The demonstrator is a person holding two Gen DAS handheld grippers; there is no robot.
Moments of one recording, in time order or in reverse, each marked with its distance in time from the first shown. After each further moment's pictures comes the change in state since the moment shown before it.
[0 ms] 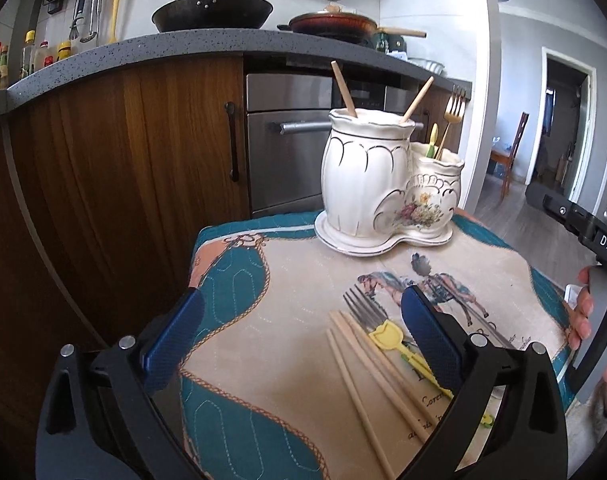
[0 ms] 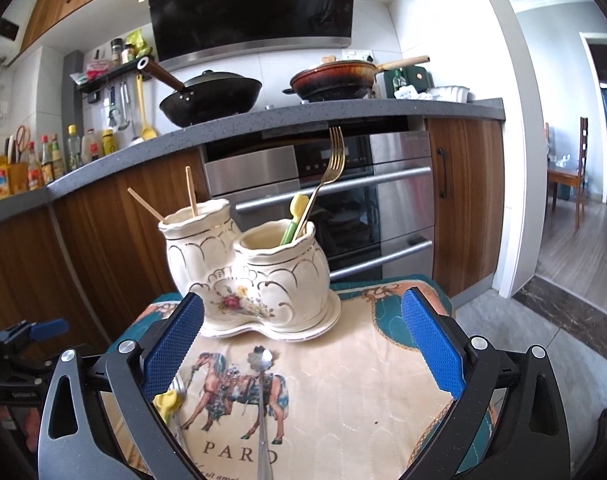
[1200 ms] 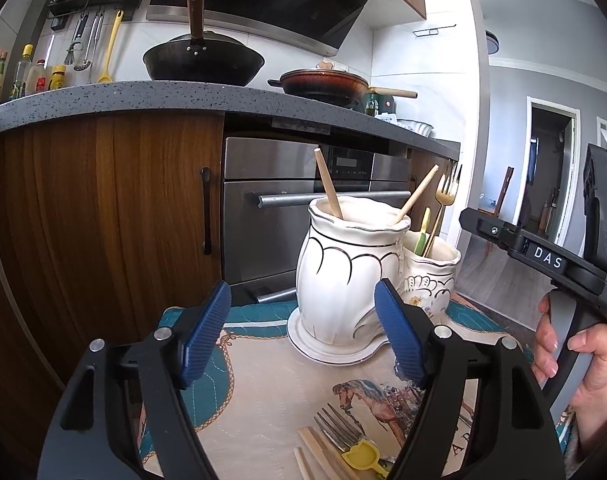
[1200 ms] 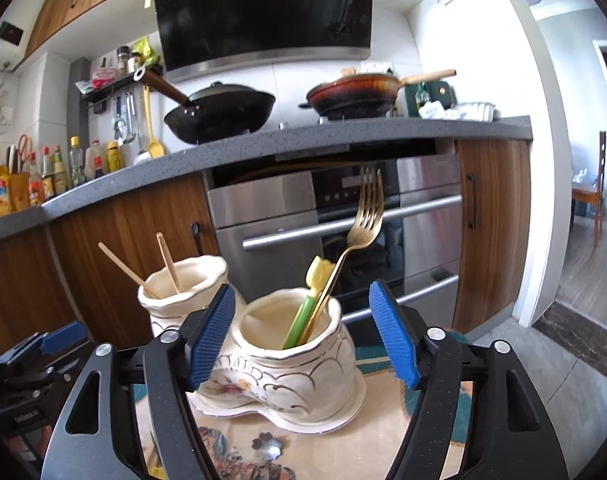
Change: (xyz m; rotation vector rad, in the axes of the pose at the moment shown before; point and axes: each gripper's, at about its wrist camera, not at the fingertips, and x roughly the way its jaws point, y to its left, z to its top) left arm 0.030 -0.008 0.046 -0.051 -0.251 -0.075; right arm 0.061 0.009 0.050 -0.029 -0.080 0.038
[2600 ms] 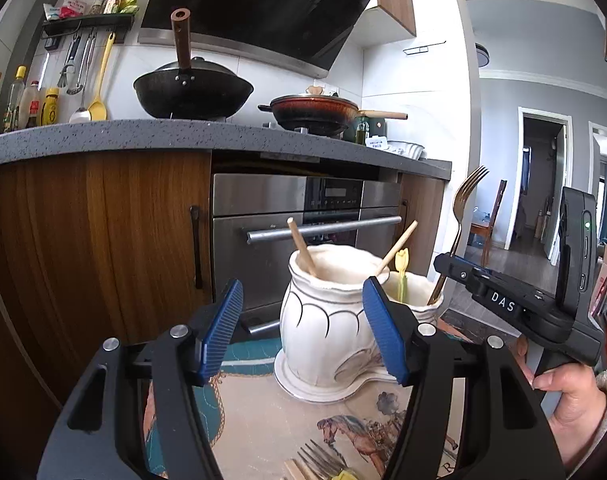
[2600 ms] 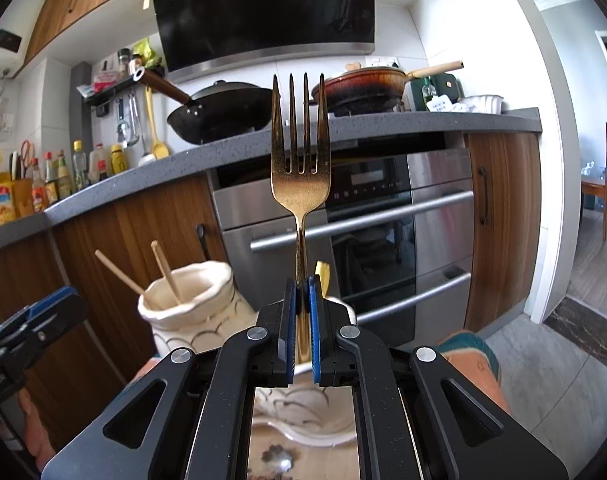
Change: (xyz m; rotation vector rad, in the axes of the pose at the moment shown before) left arm -0.003 -0.014 0.025 0.008 -0.057 -0.025; right arm 0.020 0.003 -0.002 0.028 0.042 0.042
